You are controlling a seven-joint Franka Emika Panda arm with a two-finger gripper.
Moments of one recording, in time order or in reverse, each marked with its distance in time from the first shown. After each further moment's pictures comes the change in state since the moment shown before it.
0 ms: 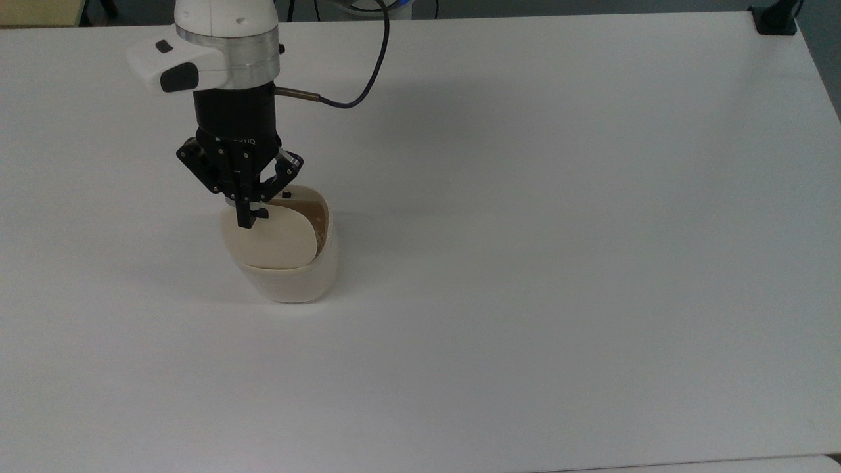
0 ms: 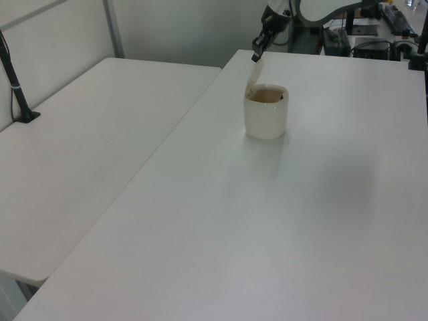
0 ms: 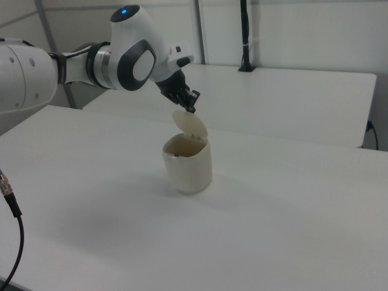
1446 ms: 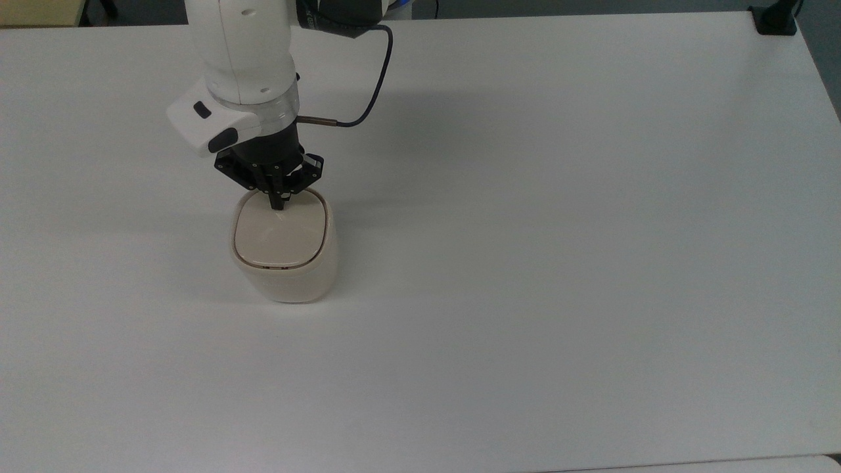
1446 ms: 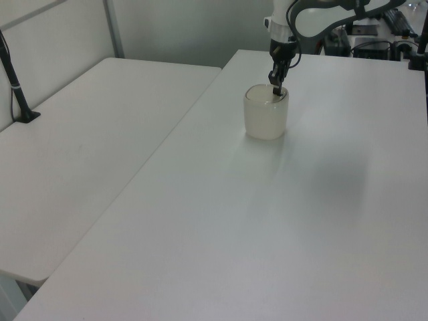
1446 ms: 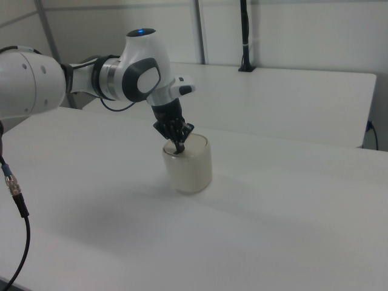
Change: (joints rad) arm 0.001 0.042 0.009 -0.027 -0.004 -0.269 -0.097
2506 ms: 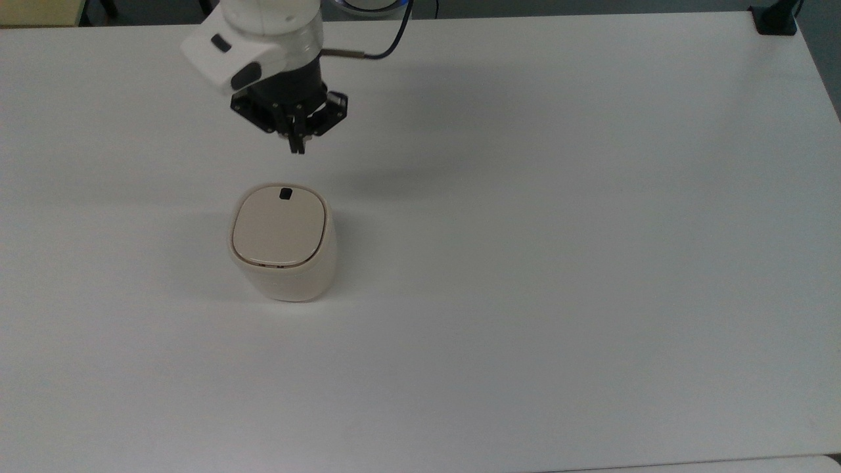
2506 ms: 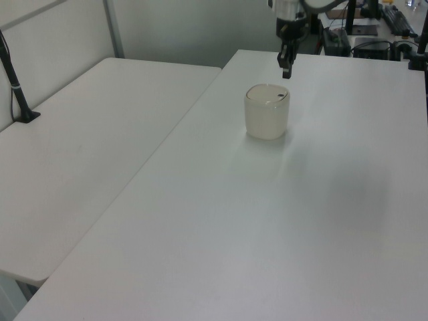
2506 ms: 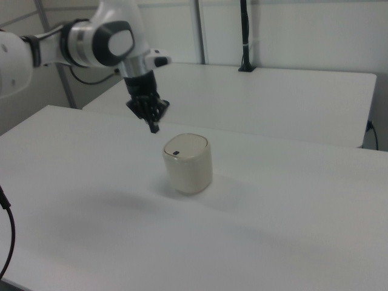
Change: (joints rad) arm 0.051 -0.101 0.008 0.076 -0.005 -0.262 -0.001
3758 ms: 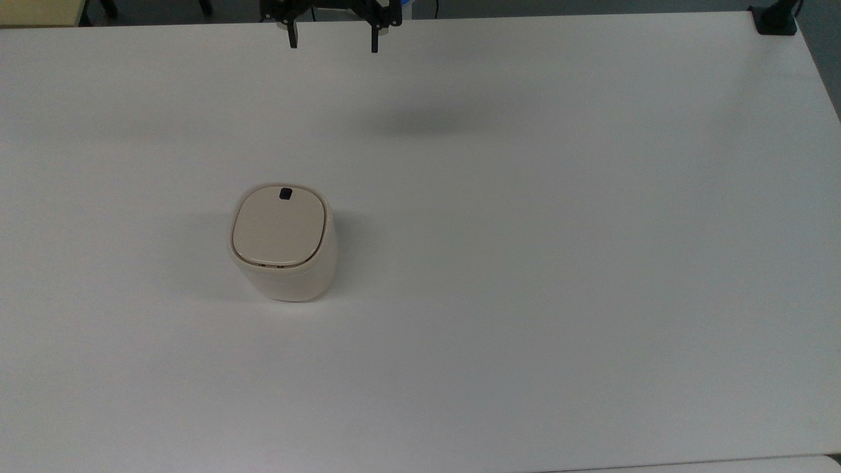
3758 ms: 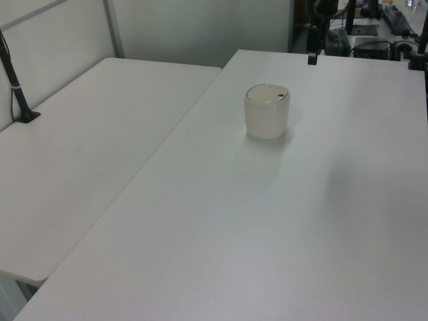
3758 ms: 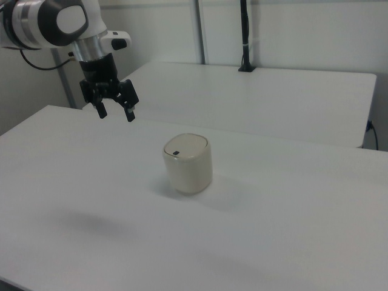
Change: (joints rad) arm 0.078 -0.257 -0.001 -0.153 0.000 -0.120 0.046
